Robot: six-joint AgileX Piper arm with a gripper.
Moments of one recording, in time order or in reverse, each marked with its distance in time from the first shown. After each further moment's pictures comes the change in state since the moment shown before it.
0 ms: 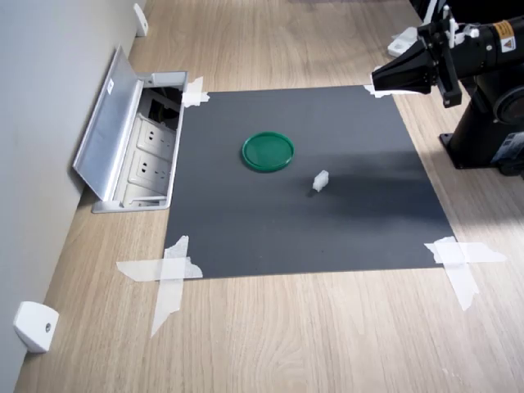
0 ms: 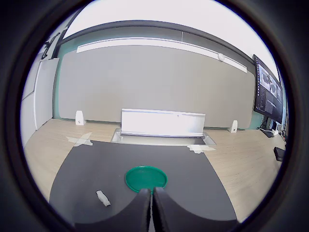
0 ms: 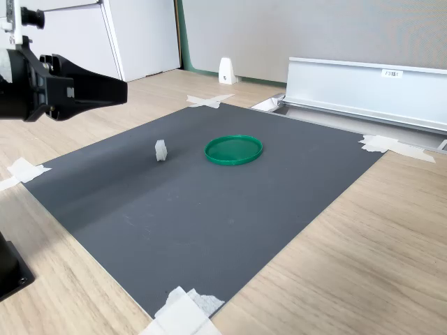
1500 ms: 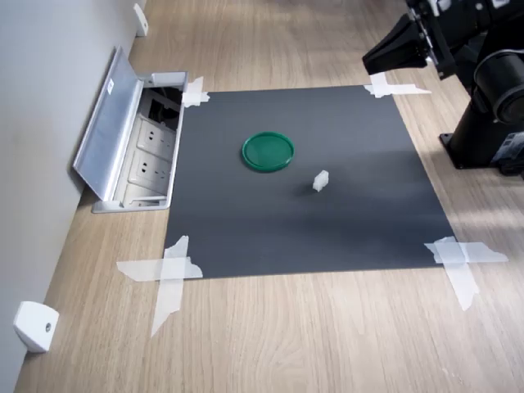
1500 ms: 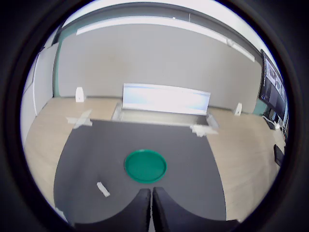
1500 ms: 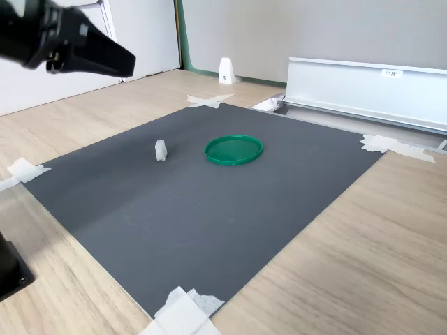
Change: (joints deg) arm 0.0 26.5 -18.2 -1.9 10.5 -0.4
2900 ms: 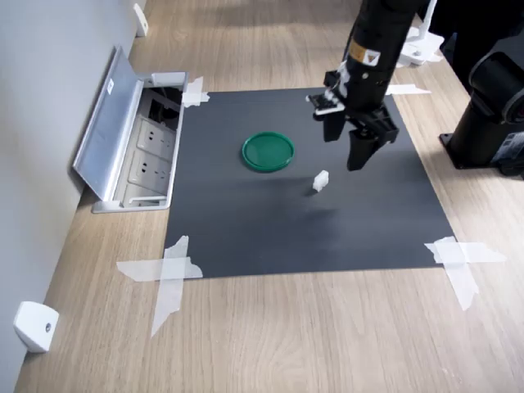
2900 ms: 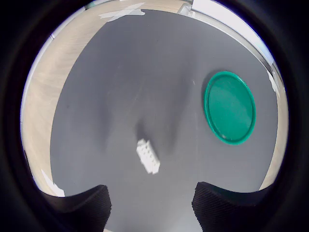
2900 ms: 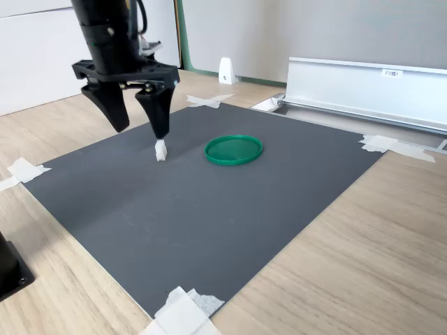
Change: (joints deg) arm 13.8 54.5 -24.1 2.4 15.8 -3.1
